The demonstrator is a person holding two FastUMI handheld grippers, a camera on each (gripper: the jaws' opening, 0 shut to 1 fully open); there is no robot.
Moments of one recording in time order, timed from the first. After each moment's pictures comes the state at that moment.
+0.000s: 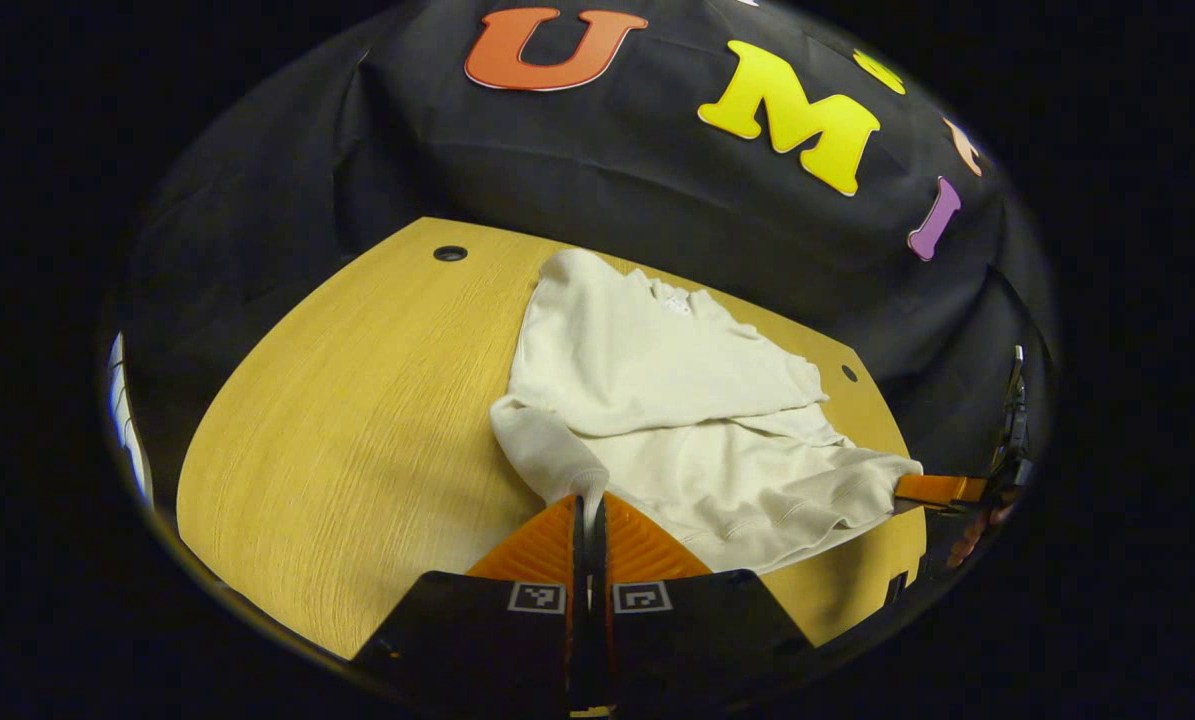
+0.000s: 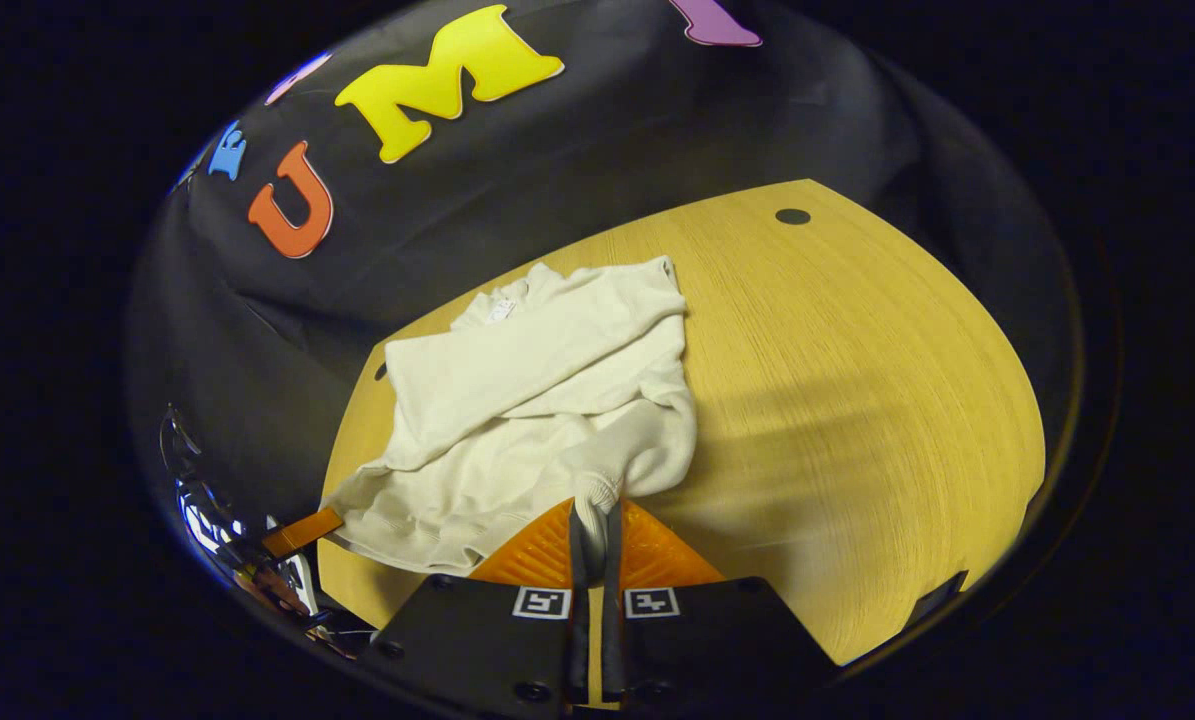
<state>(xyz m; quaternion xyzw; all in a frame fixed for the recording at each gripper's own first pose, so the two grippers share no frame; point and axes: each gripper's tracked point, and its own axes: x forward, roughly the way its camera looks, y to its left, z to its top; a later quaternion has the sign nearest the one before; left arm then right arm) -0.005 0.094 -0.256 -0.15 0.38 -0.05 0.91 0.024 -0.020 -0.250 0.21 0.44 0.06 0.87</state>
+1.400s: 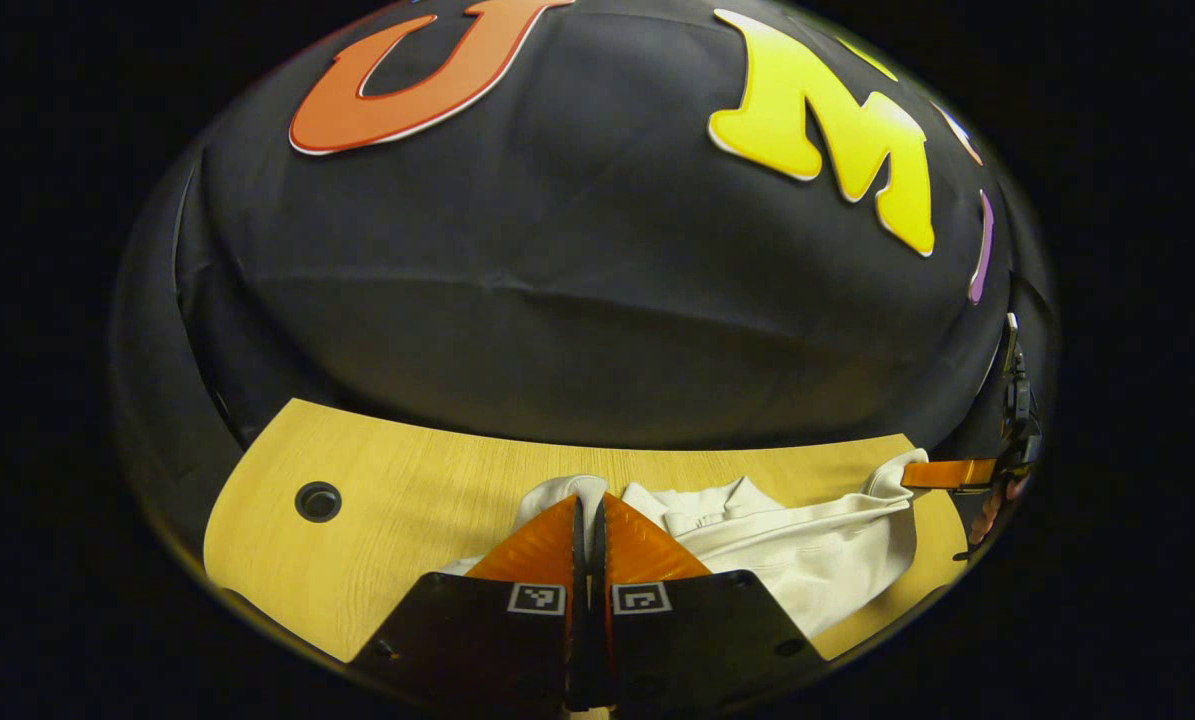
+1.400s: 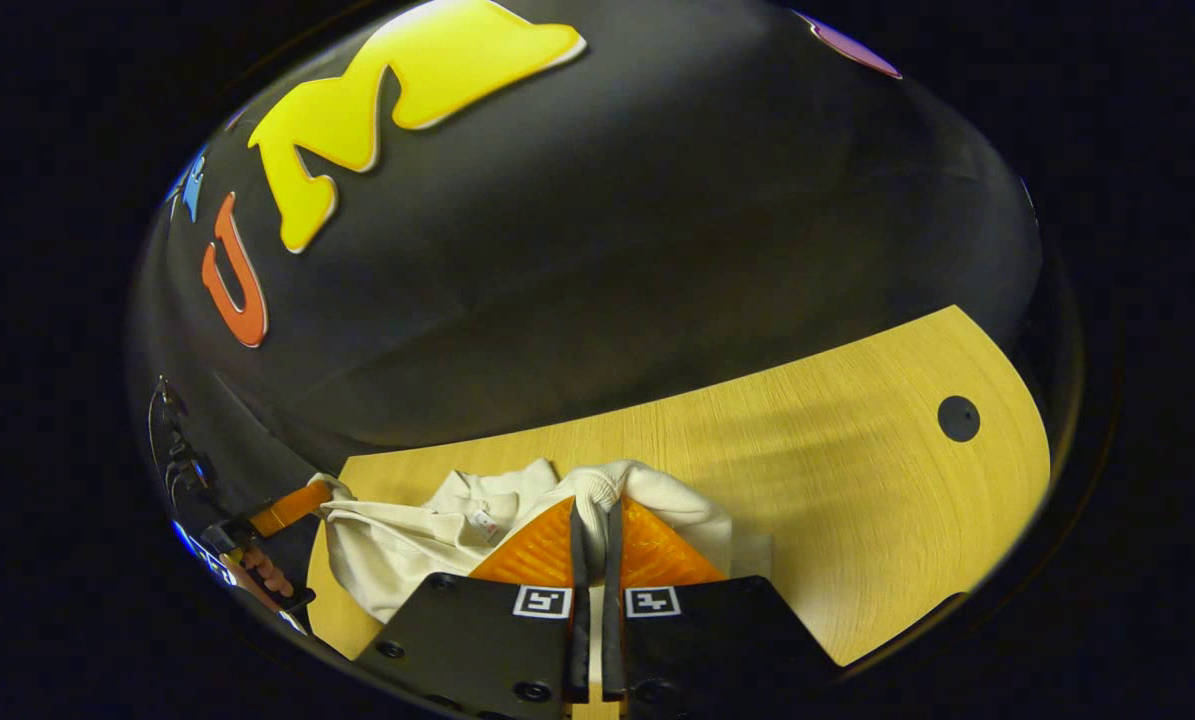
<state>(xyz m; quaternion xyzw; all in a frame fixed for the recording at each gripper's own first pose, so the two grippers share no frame) 0.347 0.077 -0.285 -0.08 0.29 -0.07 0.95 0.366 -0.004 -0.303 0.18 0.38 0.08 0.90</state>
